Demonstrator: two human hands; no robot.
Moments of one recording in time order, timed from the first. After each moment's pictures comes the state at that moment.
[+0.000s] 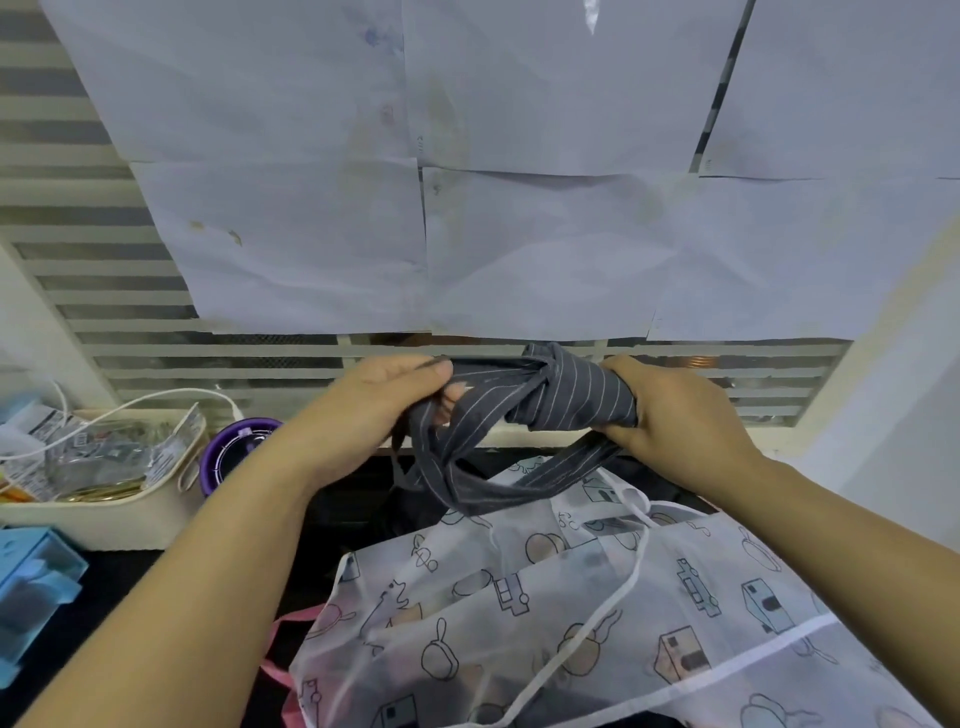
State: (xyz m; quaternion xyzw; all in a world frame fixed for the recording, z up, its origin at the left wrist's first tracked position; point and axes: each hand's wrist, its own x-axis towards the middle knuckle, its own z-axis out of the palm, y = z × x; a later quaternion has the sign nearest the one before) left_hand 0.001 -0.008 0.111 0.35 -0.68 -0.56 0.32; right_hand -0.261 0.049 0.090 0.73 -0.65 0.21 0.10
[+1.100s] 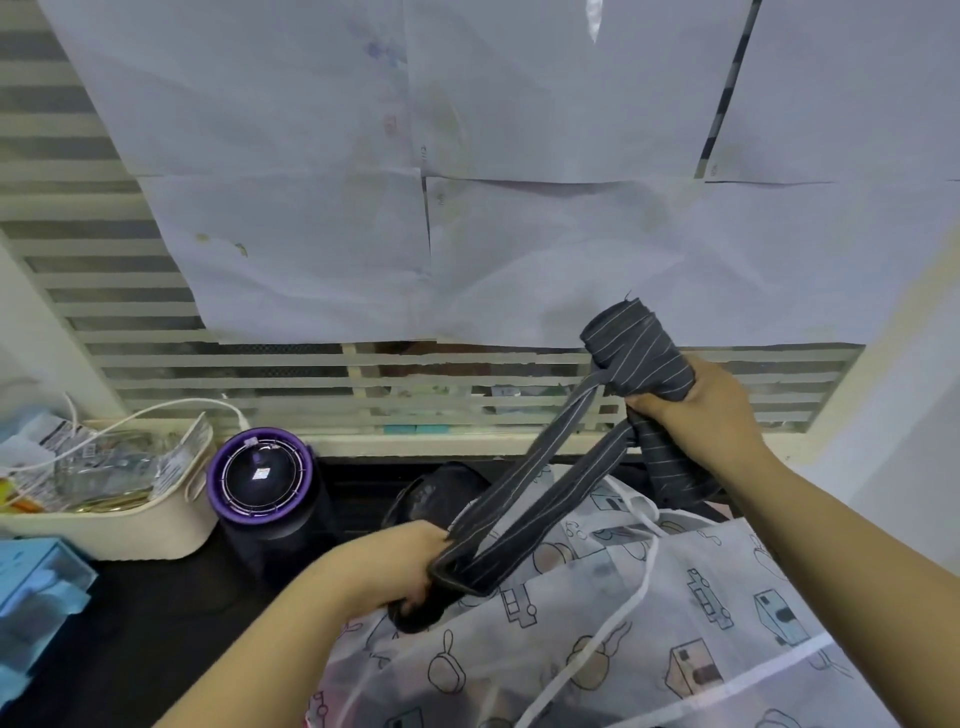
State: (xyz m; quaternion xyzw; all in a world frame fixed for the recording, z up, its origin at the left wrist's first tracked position) left_hand 0.002 0.021 0.034 0.49 -0.74 -0.46 -0.04; right_hand -0.288 0.027 0.072 0.52 -0.73 0.42 -0.12
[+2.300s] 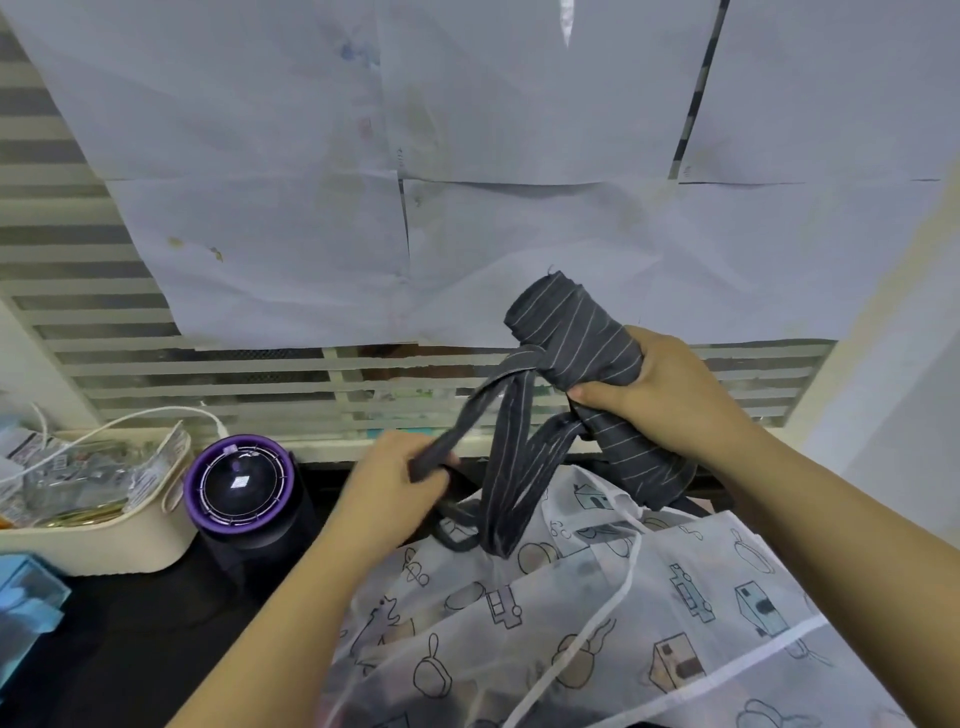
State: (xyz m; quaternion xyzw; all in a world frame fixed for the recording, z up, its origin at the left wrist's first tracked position) left_hand -0.018 0.009 0.054 0.52 -0.73 -0.36 0.27; right_hand -0.255 0.045 0.124 0.62 -0.67 0.38 -0.17
